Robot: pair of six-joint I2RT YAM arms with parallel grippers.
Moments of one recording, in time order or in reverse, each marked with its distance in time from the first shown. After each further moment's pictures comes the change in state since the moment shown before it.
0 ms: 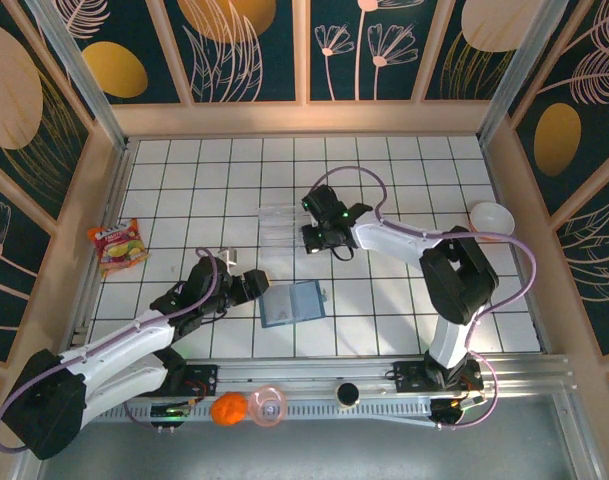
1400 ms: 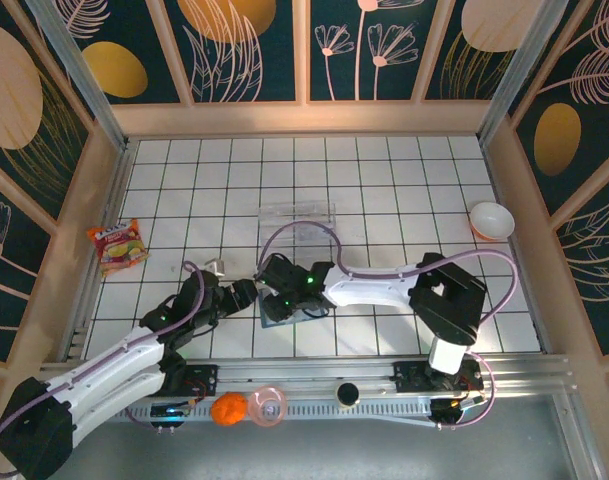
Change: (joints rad) left arm 0.000 -0.185 -0.101 -0.105 -0.083 -0.044; right arm 0.447 -0.032 -0.148 0.071 -0.021 0.026
